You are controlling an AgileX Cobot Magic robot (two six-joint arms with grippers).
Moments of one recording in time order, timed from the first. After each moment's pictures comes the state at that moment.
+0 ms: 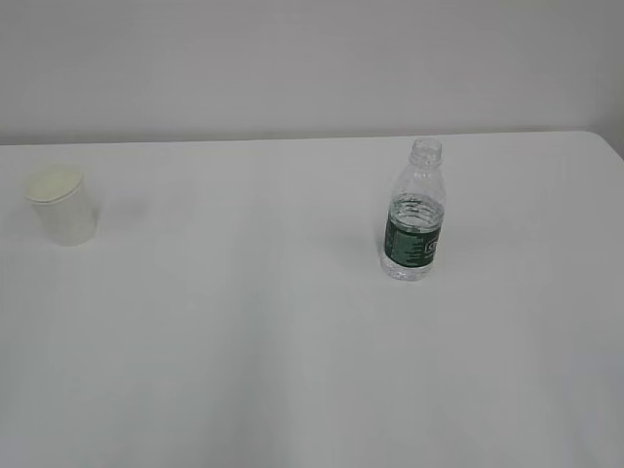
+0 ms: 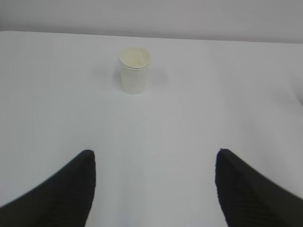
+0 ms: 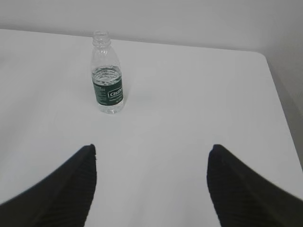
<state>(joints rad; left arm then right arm) 0.03 0.13 -0.54 -0.10 0.91 -0.04 0.19 0.06 -0.53 -0.03 0.93 -0.03</state>
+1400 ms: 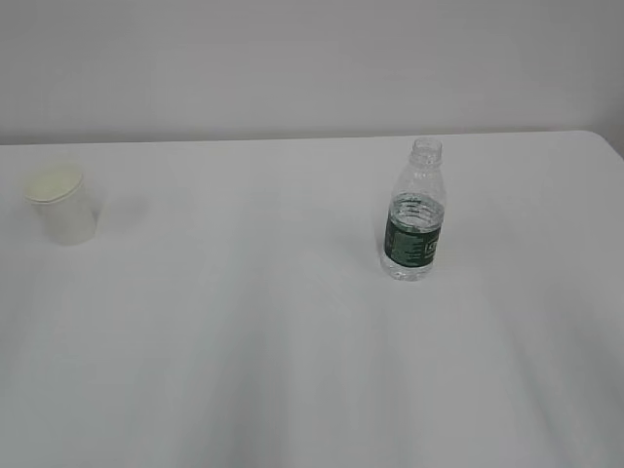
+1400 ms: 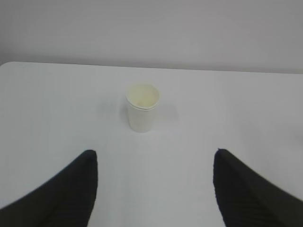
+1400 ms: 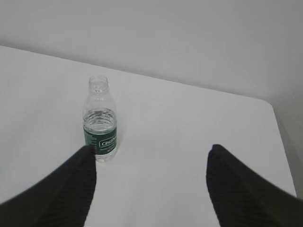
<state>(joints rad) 0.03 0.42 -0.54 -0.09 0.55 -0.04 0.19 0.50 -0.53 -0.02 0.43 -0.12</state>
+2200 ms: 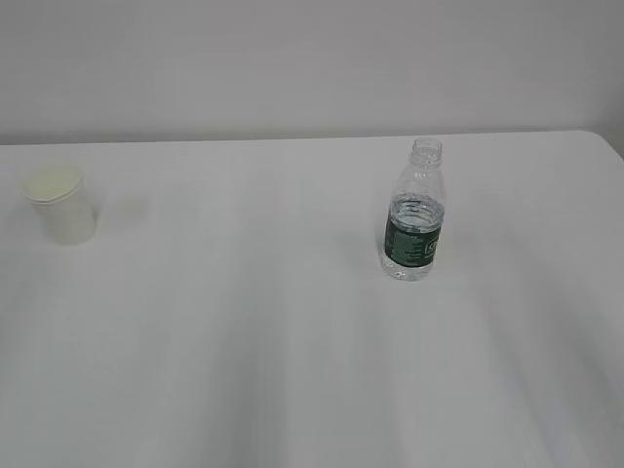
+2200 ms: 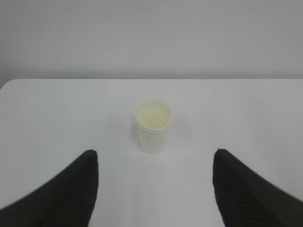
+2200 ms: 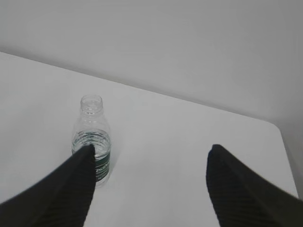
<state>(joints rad) 0.03 0.65 -0.54 -0.06 0.32 -0.01 0.19 0.74 -0.52 -0.03 0.15 -0.16</state>
